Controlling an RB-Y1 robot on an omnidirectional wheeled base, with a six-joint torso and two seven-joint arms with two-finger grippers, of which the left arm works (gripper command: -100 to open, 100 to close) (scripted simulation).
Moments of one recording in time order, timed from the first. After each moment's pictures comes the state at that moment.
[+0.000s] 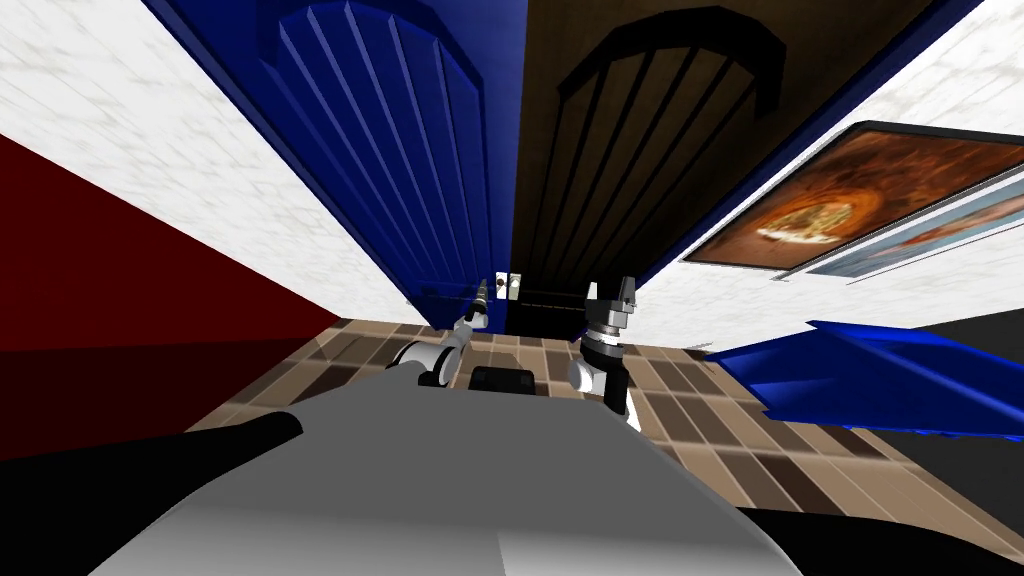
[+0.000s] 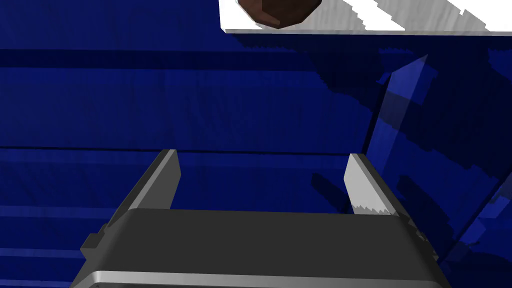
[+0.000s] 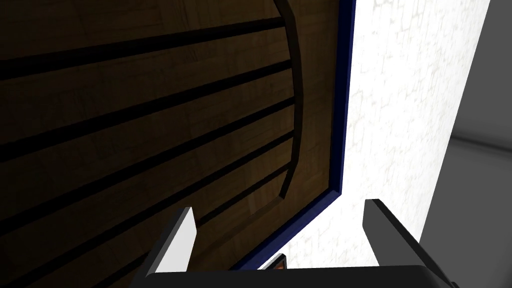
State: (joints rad) arm -0.59 -0.03 0.14 -0.49 0.21 -0.55 -0.23
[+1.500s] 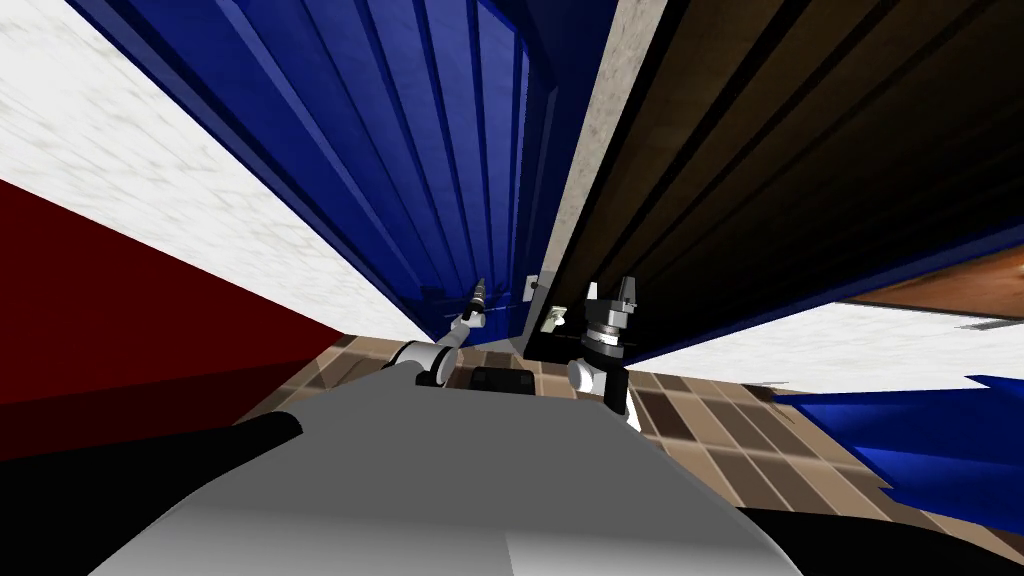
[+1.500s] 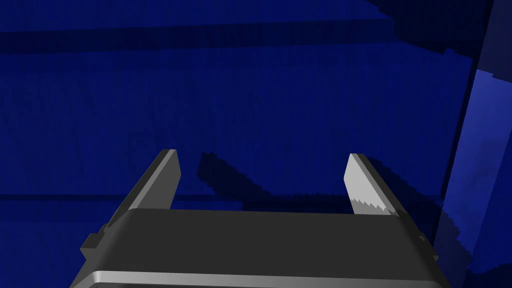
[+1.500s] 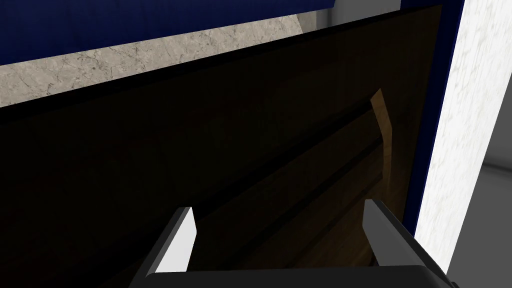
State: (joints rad) arm -0.58 0.00 0.13 -0.50 0.20 -0.54 -0.23
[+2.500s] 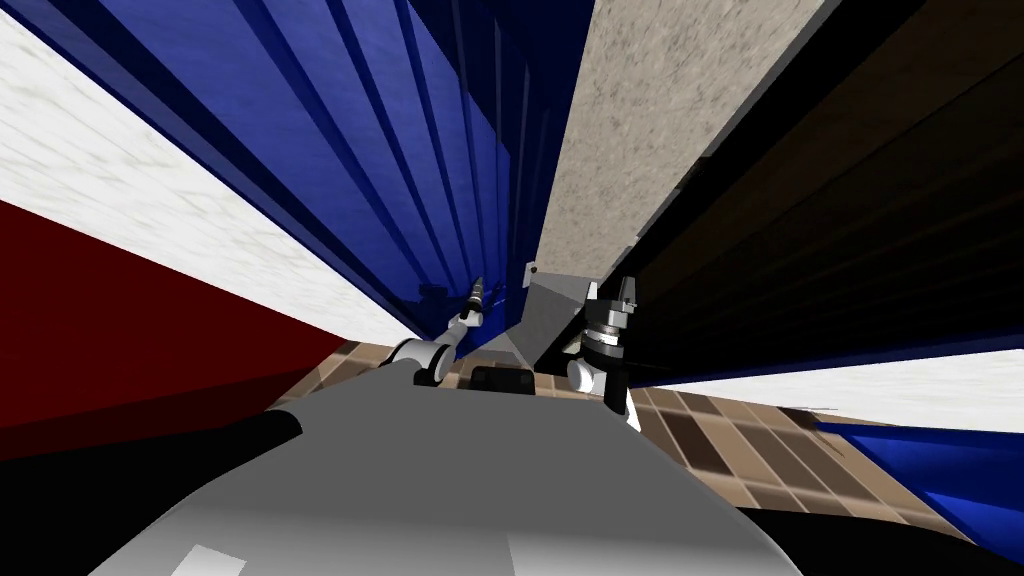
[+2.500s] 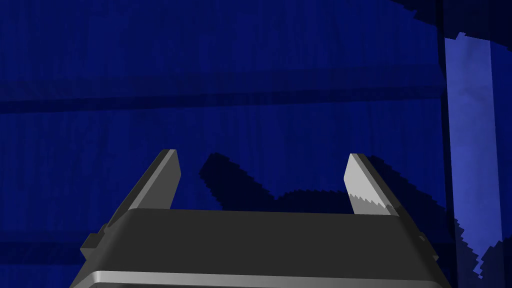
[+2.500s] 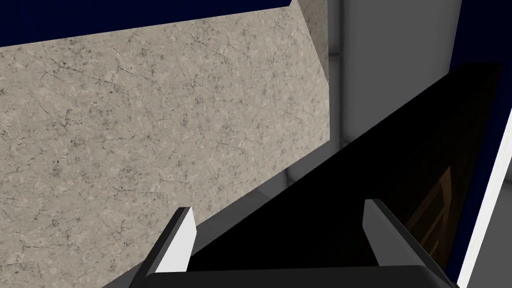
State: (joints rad) arm -0.60 0.03 0.12 -0.48 0.20 -0.55 -0.21
